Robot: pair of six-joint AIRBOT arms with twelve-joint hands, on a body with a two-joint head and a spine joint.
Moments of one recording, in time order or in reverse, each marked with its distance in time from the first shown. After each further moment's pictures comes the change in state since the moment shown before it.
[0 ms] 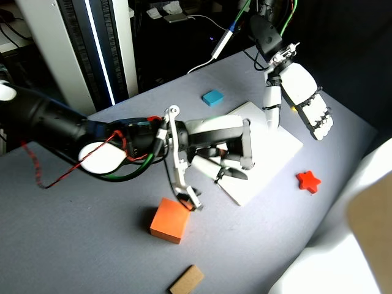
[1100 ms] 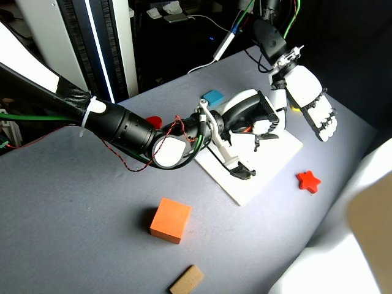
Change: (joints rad) left arm 0.011 -0.024 0.061 0.001 0.005 0.004; right arm -0.009 -0.265 0.275 -0.374 0.200 0.017
